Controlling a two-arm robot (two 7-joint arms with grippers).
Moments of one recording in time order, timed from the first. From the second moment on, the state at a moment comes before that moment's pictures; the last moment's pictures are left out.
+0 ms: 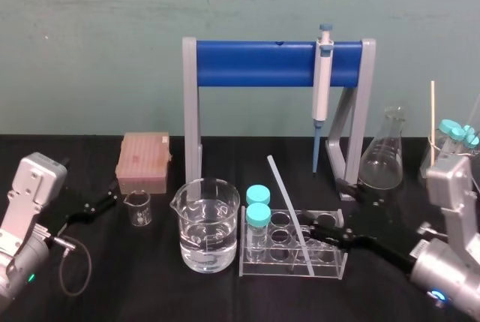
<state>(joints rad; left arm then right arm) -0.20 0.60 0.45 -1.41 -0.25 -0.12 0.03 0.12 0.60 -0.38 -1.59 0.49 -0.07 0.42</state>
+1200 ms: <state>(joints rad) -0.20 0.60 0.45 -1.41 -0.25 -0.12 0.03 0.33 0.37 -0.44 -1.34 0.46 0.03 0.48</state>
